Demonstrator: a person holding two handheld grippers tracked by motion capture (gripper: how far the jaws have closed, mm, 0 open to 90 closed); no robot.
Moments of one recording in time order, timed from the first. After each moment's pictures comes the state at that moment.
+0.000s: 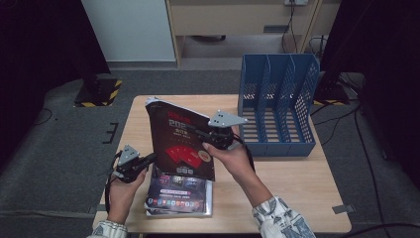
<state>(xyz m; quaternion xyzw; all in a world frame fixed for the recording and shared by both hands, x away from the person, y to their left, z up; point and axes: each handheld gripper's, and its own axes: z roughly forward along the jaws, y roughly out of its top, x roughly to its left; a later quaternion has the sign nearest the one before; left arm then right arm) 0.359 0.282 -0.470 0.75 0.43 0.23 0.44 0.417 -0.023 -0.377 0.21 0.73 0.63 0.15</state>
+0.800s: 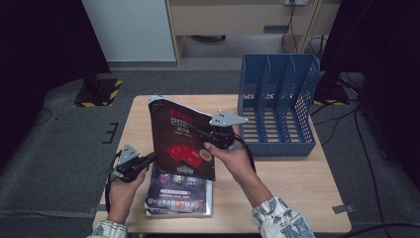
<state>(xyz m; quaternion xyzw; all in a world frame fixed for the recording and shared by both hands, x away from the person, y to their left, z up) 0.360 0.282 -0.469 0.75 0.43 0.23 0.45 0.420 -0.026 -0.381 0.23 0.73 0.62 0.14</state>
